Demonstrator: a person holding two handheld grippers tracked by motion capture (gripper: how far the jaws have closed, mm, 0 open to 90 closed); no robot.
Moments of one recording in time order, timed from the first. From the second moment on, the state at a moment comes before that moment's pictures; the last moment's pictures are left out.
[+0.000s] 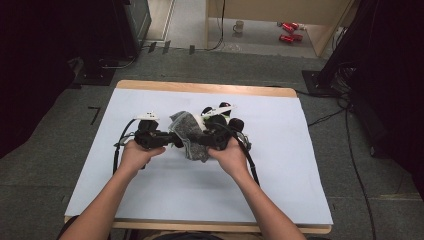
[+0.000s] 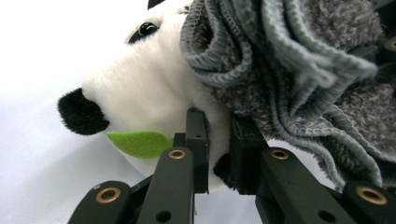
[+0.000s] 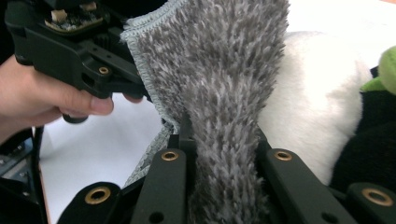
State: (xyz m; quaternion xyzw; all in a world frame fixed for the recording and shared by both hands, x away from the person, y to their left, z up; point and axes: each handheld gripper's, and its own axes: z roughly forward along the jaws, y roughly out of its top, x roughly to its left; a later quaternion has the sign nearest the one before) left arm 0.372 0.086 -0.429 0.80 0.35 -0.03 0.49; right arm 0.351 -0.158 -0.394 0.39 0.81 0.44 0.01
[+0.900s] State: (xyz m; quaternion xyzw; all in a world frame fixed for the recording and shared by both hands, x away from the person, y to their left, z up) left arm 0.372 0.098 -0.432 0.79 0.38 -0.03 0.49; right arm 0.363 -0.211 -0.399 0.41 0.79 0.45 0.04
